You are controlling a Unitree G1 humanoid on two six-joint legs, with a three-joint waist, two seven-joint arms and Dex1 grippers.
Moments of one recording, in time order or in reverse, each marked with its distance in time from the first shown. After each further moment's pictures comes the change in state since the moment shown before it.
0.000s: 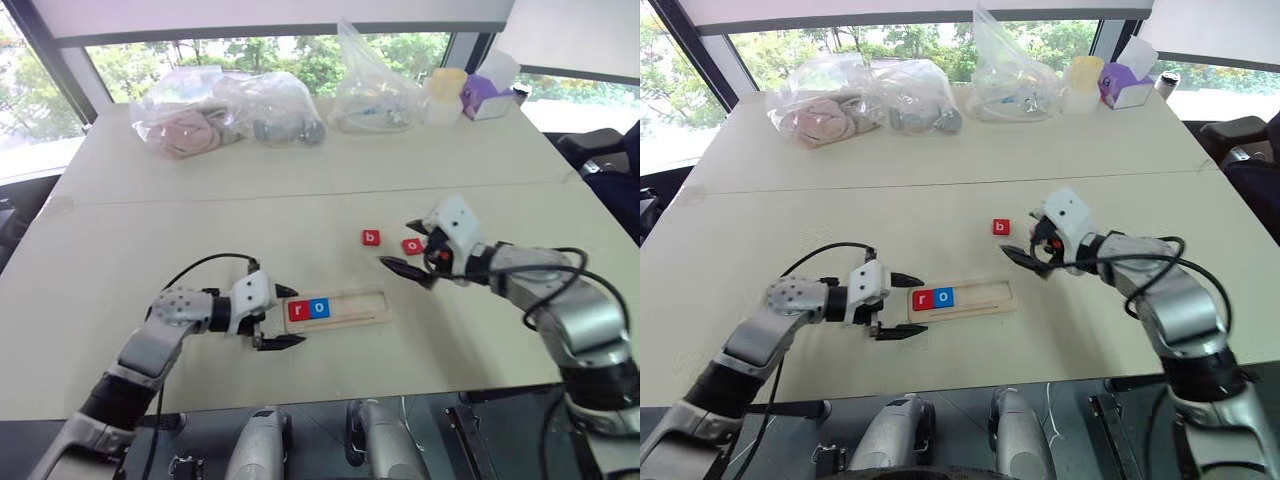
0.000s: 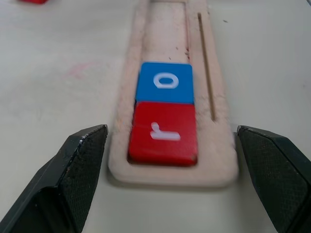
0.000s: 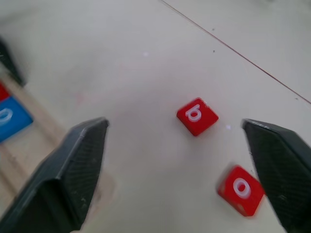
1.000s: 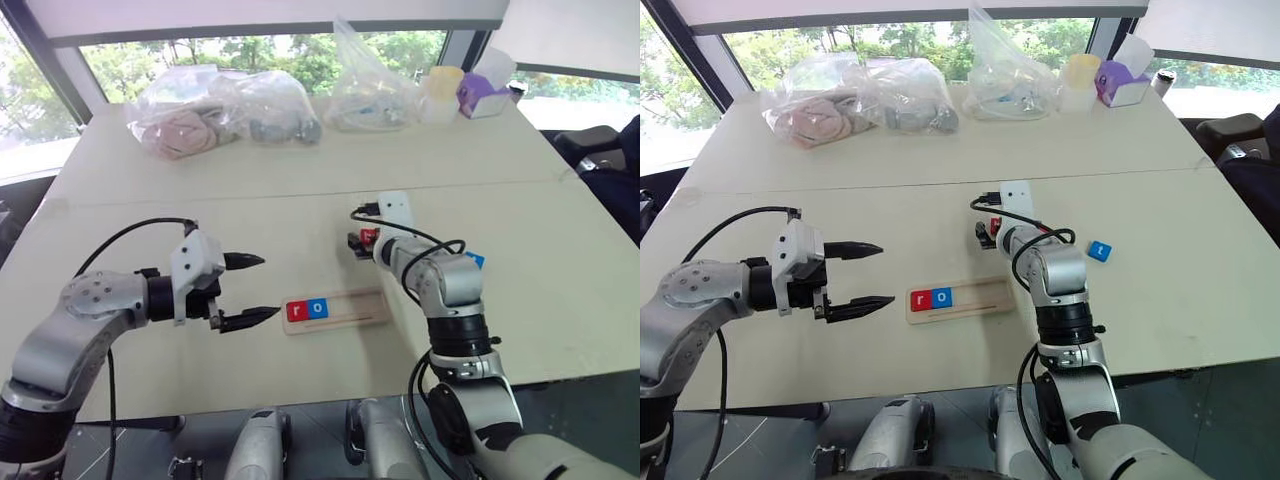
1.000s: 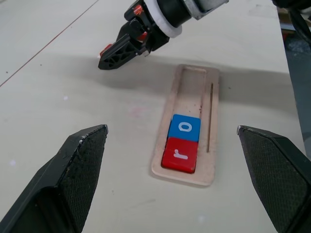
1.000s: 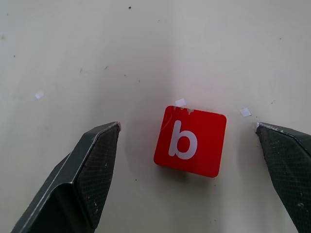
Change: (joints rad) left arm 0.086 0.180 0.322 -0.405 -0.320 0.343 0.125; right arm -0.243 0.626 -0.128 0.338 -0.175 0.312 -0.647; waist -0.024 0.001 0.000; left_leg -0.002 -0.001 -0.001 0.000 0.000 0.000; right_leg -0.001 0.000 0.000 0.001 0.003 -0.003
